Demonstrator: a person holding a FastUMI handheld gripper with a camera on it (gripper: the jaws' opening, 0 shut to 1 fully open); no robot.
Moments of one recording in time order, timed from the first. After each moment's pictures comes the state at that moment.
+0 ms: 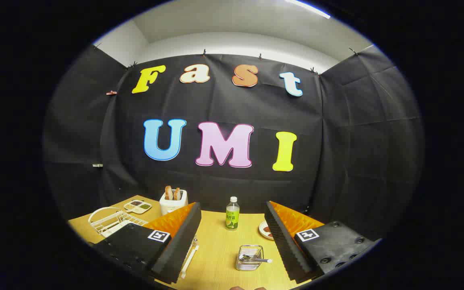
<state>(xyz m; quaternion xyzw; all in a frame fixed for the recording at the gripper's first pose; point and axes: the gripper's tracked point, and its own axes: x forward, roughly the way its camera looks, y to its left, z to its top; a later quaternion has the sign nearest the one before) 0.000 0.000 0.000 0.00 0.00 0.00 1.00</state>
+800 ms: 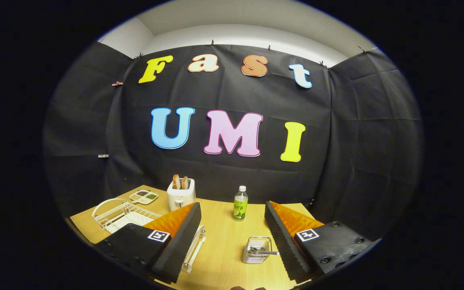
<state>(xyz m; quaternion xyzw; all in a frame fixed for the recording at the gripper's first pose) 0.001 0.036 -0.025 -0.01 0.05 0.03 1.00</state>
